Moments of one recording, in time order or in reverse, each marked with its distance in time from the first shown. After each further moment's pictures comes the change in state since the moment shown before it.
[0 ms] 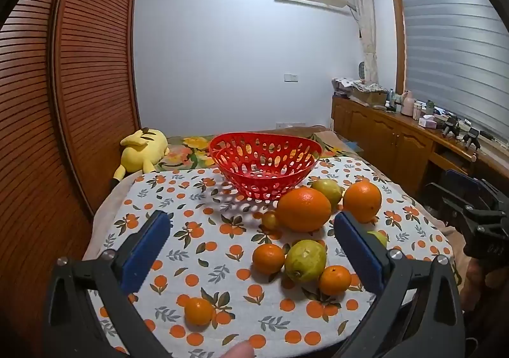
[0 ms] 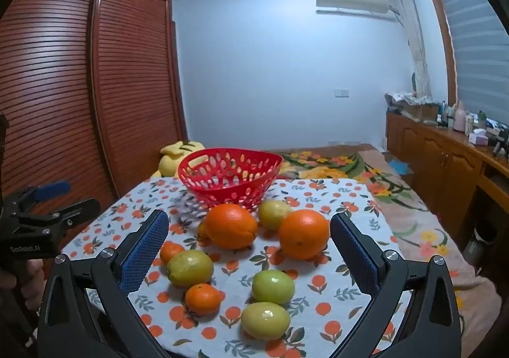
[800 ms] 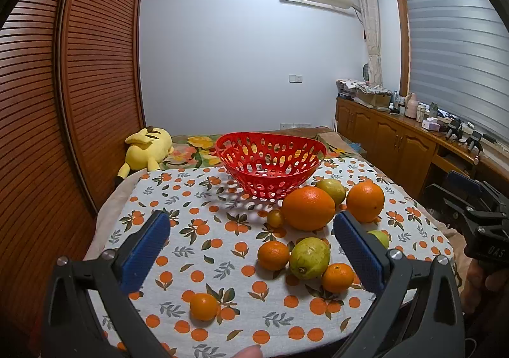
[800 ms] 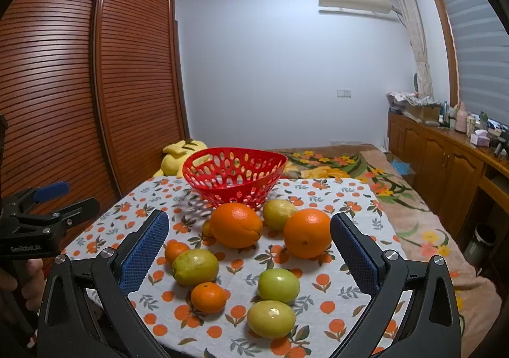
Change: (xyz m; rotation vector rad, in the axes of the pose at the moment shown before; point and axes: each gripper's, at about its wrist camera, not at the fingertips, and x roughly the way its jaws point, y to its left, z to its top) left arm -0.008 0.005 -0.005 -0.013 -0.004 0.018; right arm -0.002 0.006 0.001 0.012 0.010 0.008
